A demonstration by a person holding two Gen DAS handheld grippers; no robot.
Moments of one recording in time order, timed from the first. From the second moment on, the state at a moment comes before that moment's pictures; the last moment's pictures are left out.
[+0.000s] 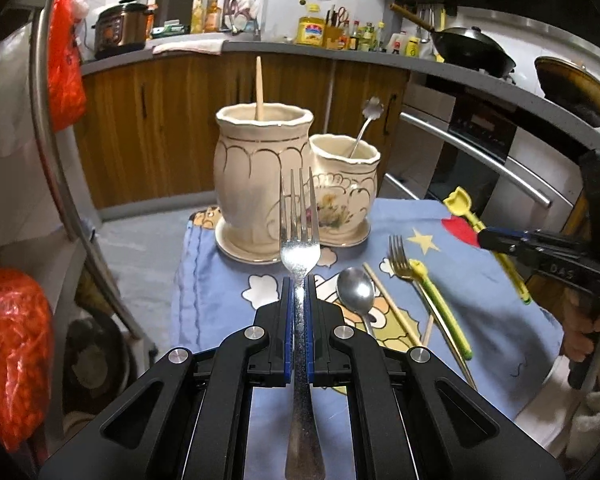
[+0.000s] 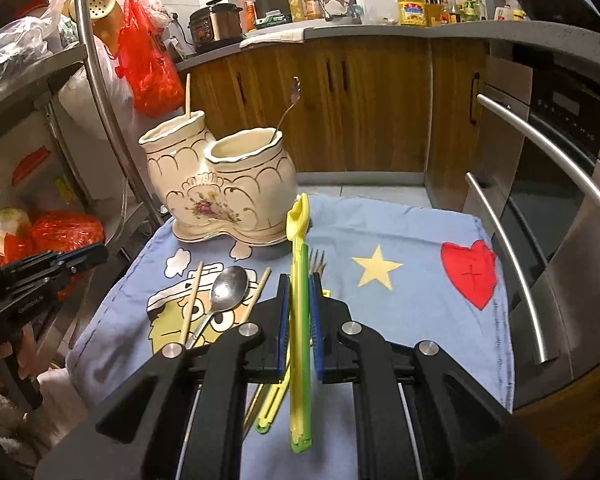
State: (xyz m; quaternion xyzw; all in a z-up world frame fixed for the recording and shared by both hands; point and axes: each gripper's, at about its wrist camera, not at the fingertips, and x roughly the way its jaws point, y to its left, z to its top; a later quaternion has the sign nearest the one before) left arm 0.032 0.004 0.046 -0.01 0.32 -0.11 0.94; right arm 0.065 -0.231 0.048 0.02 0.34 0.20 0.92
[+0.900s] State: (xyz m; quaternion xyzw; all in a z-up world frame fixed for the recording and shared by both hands) left arm 0.124 0.017 0.158 -0.02 0.17 -0.12 0.98; right arm 0.165 -0.179 0.123 0.09 0.24 0.27 0.93
